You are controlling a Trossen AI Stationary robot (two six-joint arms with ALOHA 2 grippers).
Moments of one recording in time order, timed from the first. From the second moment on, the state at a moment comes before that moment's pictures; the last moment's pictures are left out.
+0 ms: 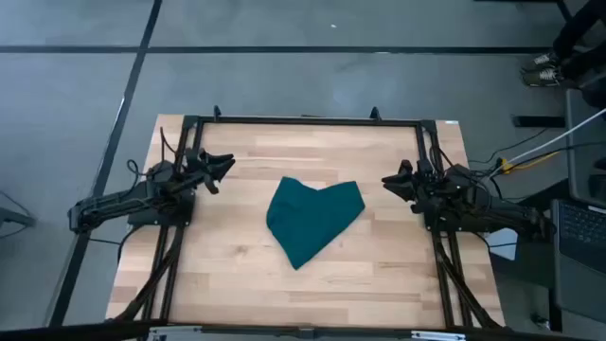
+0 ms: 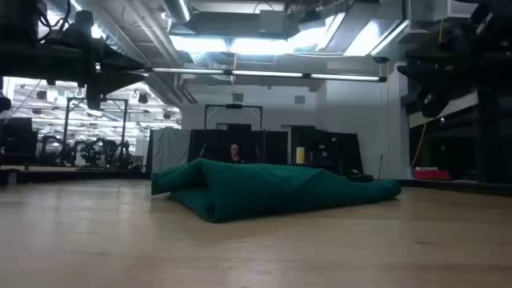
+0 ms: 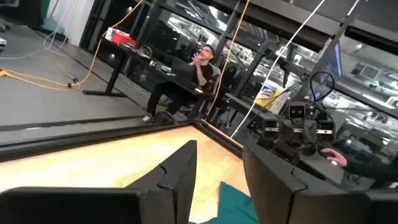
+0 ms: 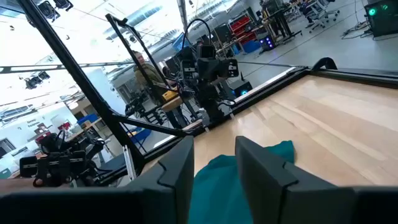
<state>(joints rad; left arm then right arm) 0.32 0.00 0.01 0.11 -0.19 -0.49 -0.29 0.00 0.02 0.07 -0.28 0.56</state>
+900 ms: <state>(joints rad) 0.16 0.68 0.06 0.28 -0.05 -0.20 -0.26 0.39 0.02 0.03 -0.24 0.15</state>
